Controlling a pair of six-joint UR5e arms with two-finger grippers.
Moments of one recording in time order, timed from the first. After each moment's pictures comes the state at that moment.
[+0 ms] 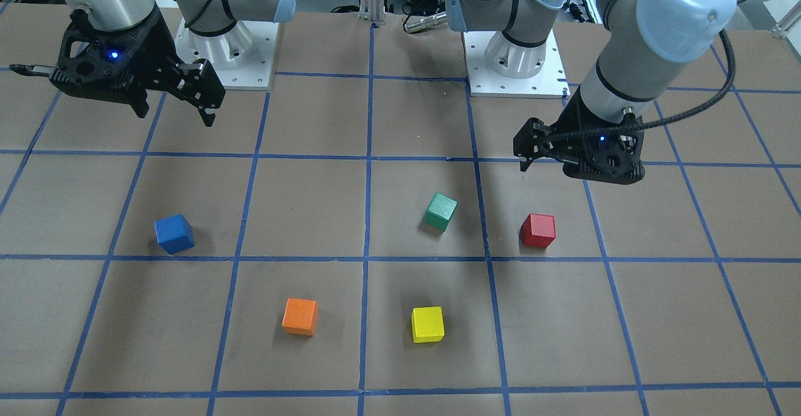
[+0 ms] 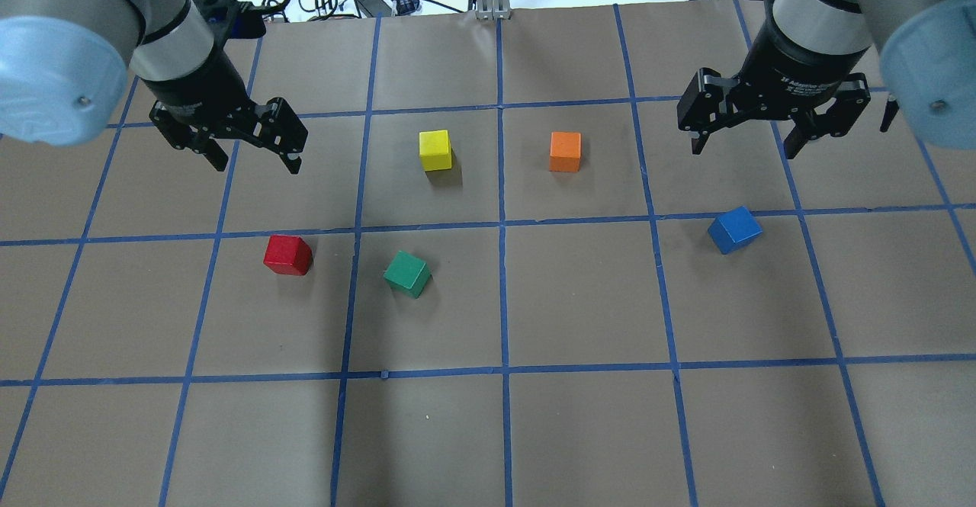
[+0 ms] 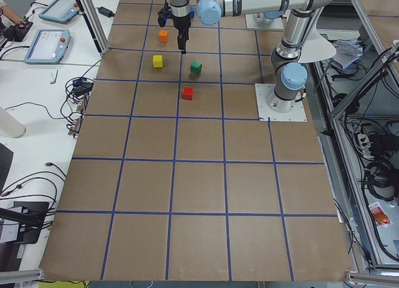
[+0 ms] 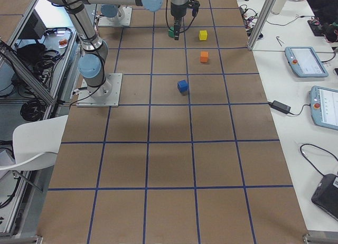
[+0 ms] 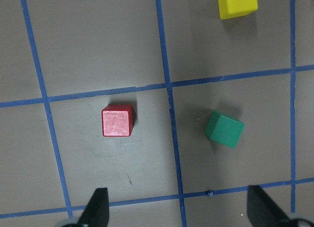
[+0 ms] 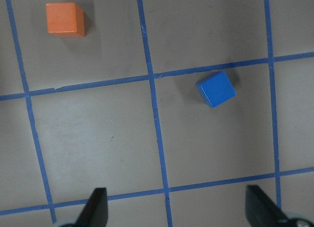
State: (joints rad) left arm -1.48 -1.65 -1.68 -1.45 1.56 0.22; right arm 1.55 -1.63 1.64 -1.60 -1.59 0.10
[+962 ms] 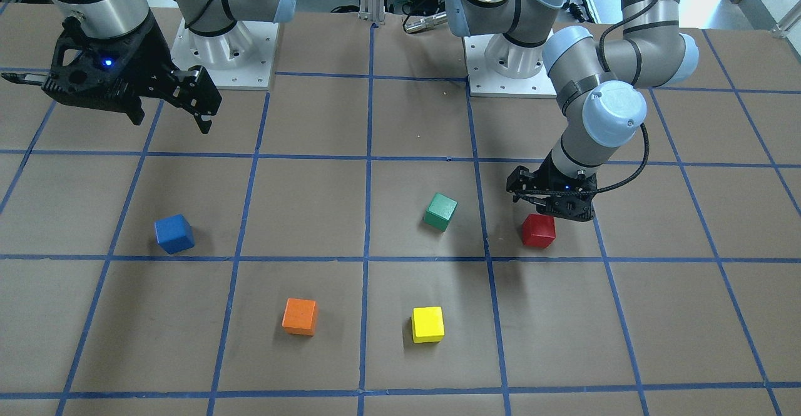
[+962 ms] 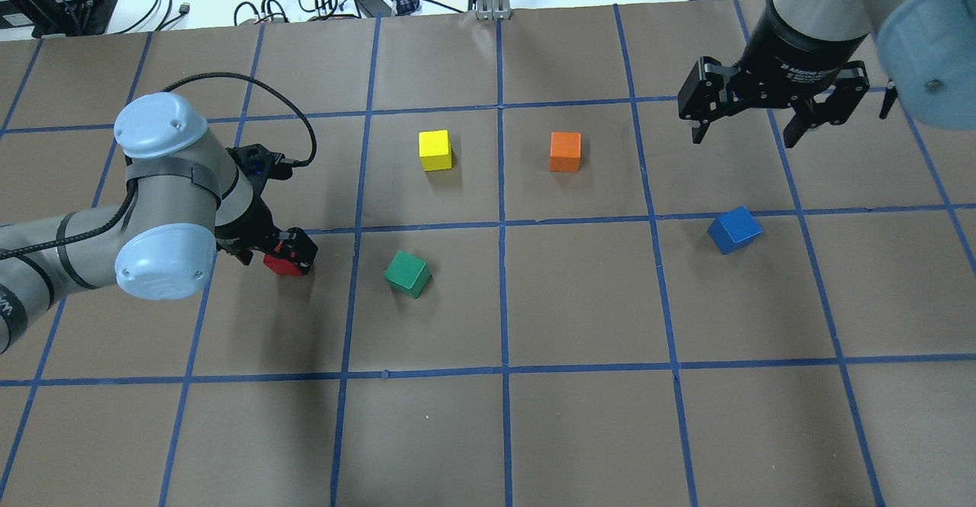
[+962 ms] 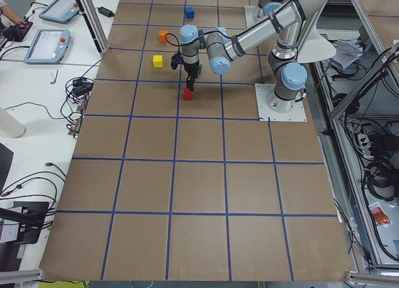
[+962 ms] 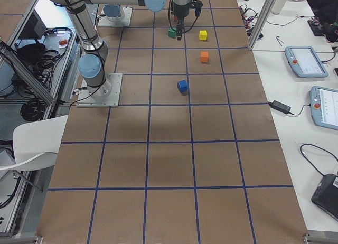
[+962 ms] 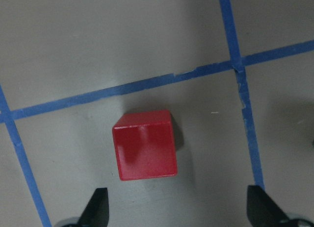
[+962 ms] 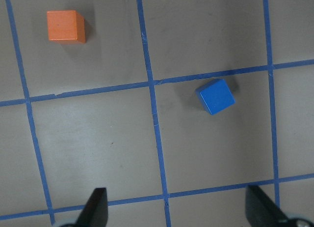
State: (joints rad) left arm -1.38 -1.73 -2.11 -0.96 1.60 0.37; right arm 1.54 -1.60 1.62 -1.61 -1.59 0.09
